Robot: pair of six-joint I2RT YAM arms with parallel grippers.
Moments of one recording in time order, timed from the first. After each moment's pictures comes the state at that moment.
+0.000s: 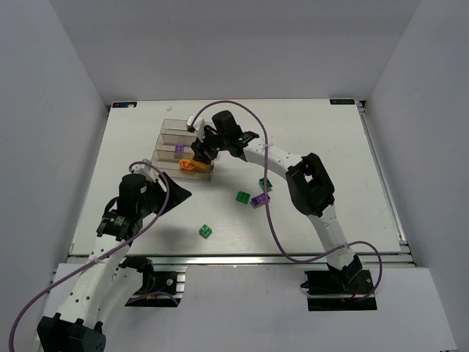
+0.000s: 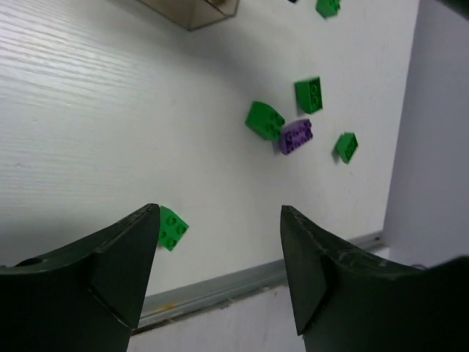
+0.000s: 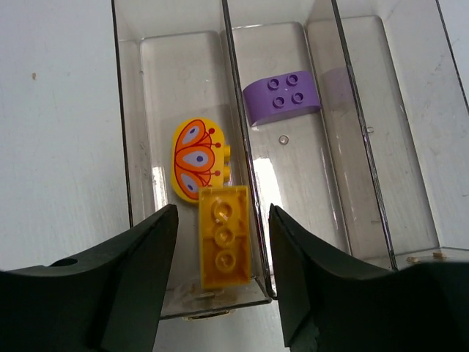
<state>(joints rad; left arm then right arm) -0.22 0.70 0.62 -0.51 0.22 -0.76 0.76 2.30 1.92 -0.16 -0.48 -0.36</state>
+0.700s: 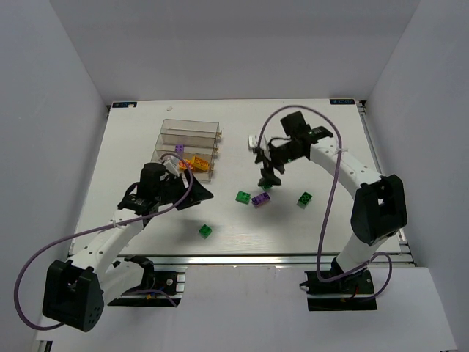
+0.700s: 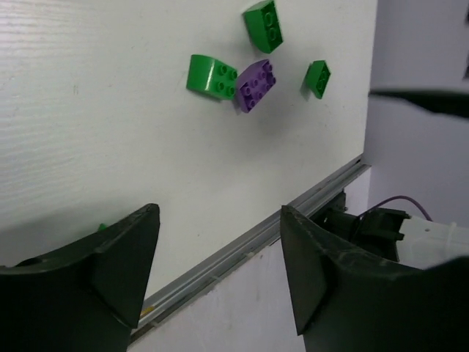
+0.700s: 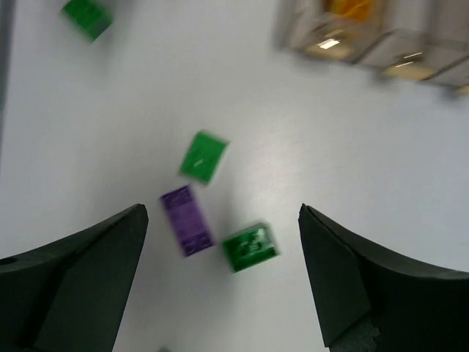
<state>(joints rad) -0.30 1.02 0.59 -0.20 0.52 -0.73 0.46 1.71 1.48 -0.72 -0.84 -0.94</state>
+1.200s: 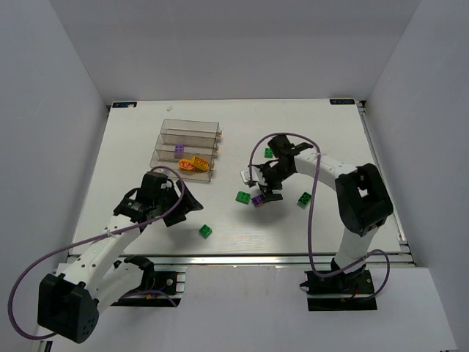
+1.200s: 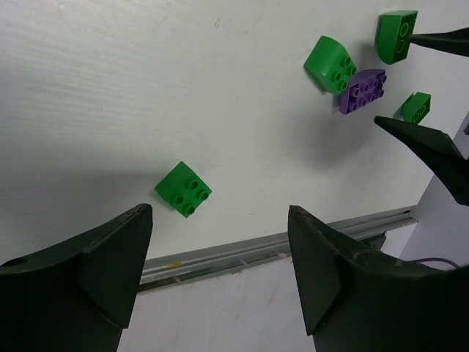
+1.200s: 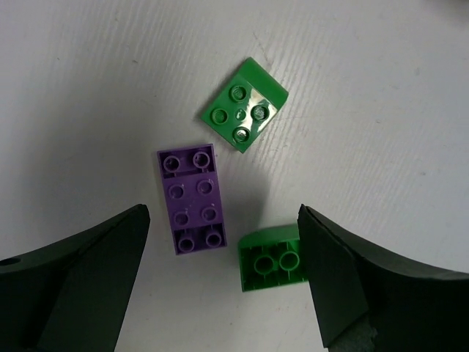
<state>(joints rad) -0.36 0.94 0.62 -0.56 0.23 -0.84 0.52 1.78 1.23 -0.73 -0.67 -1.41</state>
